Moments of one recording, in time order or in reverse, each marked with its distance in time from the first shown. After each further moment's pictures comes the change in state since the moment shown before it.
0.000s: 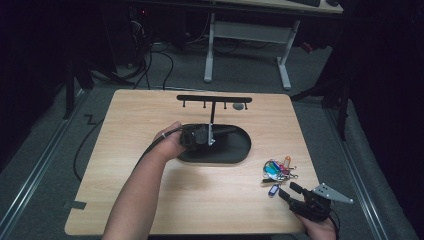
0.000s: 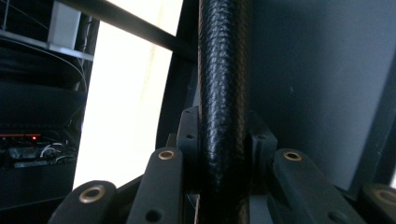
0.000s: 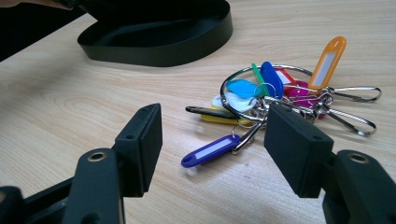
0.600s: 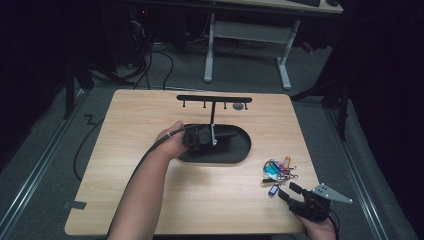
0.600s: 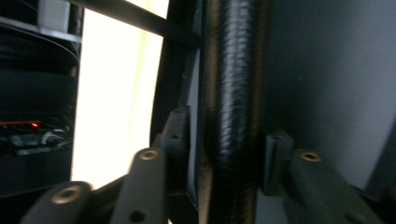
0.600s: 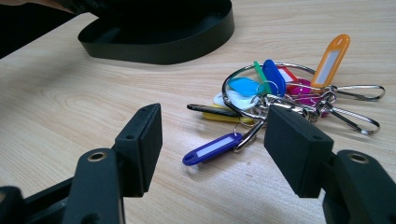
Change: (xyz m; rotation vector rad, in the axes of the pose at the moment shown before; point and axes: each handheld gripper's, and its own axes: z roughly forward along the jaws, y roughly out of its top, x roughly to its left) left arm -0.001 0.003 0.011 0.099 -0.027 -0.021; right arm 0.001 0.000 0.001 0.007 0.002 -0.007
